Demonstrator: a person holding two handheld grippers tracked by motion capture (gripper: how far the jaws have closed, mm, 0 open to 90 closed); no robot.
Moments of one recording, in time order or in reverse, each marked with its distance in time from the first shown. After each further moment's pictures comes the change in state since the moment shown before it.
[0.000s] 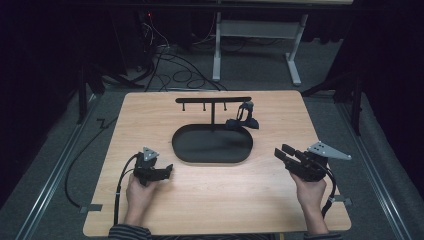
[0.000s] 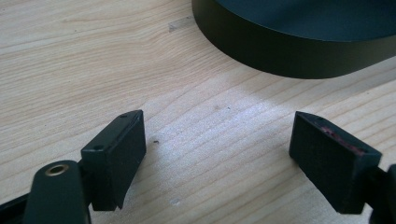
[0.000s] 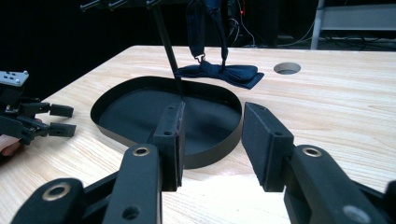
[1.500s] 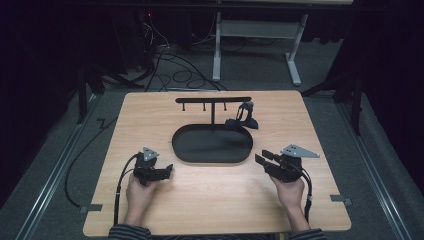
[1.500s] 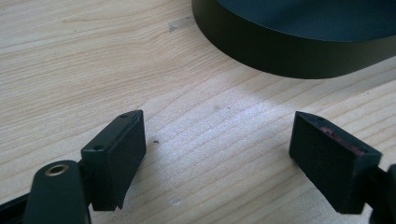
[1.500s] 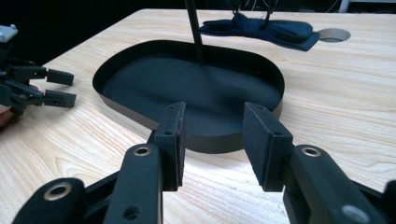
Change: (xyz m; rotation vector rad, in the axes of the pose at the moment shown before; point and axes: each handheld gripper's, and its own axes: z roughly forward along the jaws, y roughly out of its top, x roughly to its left) left arm 0.000 0.000 0.000 0.001 0.000 0.001; right arm 0.022 -0.022 0.050 0.109 0.036 -0.031
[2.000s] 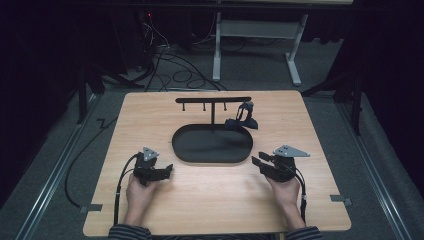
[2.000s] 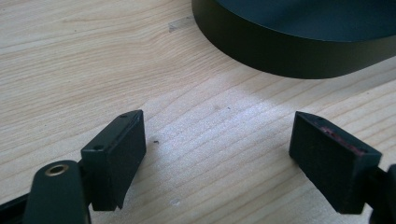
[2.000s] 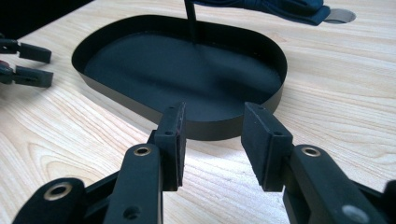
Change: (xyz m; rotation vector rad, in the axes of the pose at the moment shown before) left arm 0.000 0.000 0.000 0.000 0.000 0.000; right arm 0.001 -0.007 0.018 0.067 -0.038 -0.035
